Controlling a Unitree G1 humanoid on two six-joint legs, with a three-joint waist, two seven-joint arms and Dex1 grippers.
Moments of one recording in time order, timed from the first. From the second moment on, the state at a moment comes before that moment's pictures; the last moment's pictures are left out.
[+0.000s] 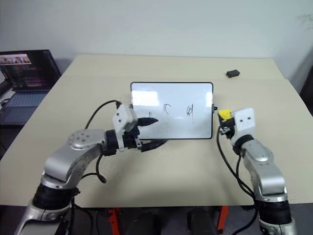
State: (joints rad) left arm -0.42 0.59 -0.10 -0.38 -0.42 0.69 -0.75; right arm -0.27 -0.40 -0.03 -0.34 0.18 0.50 0.22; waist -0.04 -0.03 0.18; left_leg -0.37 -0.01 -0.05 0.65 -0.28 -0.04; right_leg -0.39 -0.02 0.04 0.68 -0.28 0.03
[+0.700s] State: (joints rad) left arm -0.41 0.64 -0.03 -0.43 -0.43 0.81 -0.66; right arm -0.72 -0.20 0.06 0.50 0.00 -0.07 0.20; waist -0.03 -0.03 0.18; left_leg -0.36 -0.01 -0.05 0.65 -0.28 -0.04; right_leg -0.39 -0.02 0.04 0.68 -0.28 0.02
